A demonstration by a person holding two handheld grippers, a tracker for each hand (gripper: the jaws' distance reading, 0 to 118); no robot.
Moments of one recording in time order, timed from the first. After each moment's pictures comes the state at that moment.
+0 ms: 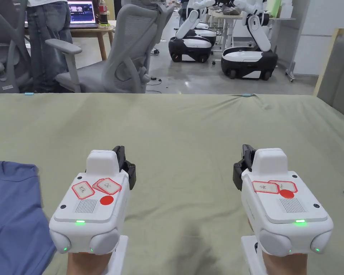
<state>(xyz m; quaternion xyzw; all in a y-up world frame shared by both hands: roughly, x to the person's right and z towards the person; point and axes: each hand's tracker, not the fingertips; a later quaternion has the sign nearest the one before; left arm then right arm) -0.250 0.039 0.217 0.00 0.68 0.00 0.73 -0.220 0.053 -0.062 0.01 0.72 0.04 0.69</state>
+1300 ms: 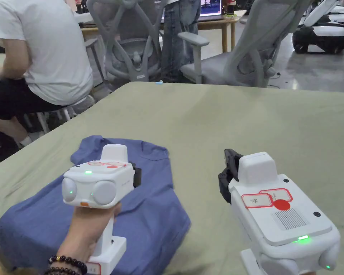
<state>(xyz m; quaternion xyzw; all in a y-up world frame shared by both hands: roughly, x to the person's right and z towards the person) -0.266 0.039 0.478 -0.19 0.75 0.20 0.60 -0.244 0.047 0.185 0.02 0.88 0.05 0.47</state>
